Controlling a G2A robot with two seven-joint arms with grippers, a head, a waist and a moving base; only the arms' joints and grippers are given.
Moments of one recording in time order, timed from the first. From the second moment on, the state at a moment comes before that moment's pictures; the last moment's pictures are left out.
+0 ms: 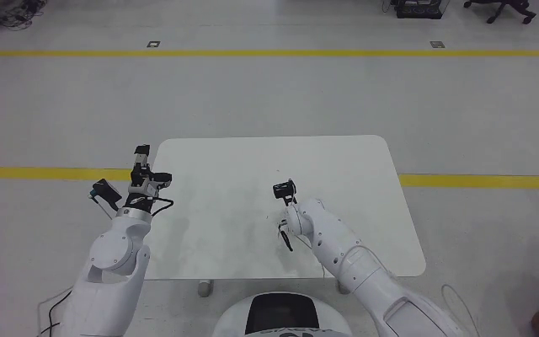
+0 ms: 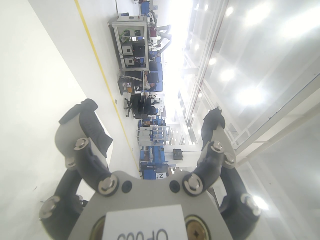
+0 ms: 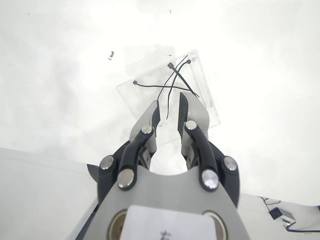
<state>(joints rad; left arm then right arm) 1.73 -1.15 -1.60 -1.80 -0.42 0.00 0.00 -1.11 -1.56 0.86 -1.08 -1.25 0.34 1.08</state>
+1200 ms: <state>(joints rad) 1.73 -1.15 -1.60 -1.80 -0.42 0.00 0.00 -1.01 -1.61 0.84 -0.85 -1.17 0.32 1.02</state>
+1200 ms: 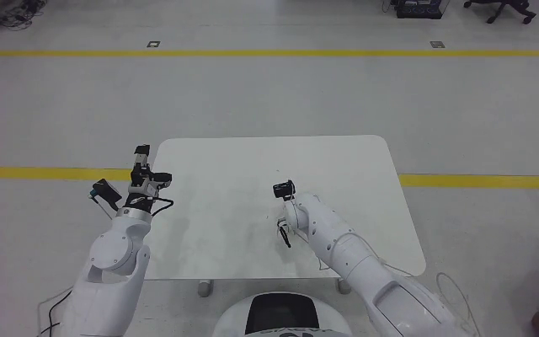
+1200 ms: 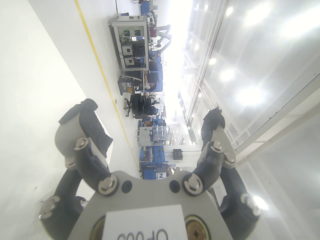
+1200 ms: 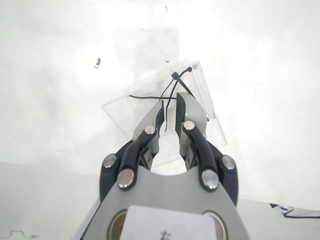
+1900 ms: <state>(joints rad) 1.73 -1.15 -1.60 -1.80 -0.42 0.00 0.00 -0.99 -1.63 0.83 -0.80 -1.15 0.32 1.01</state>
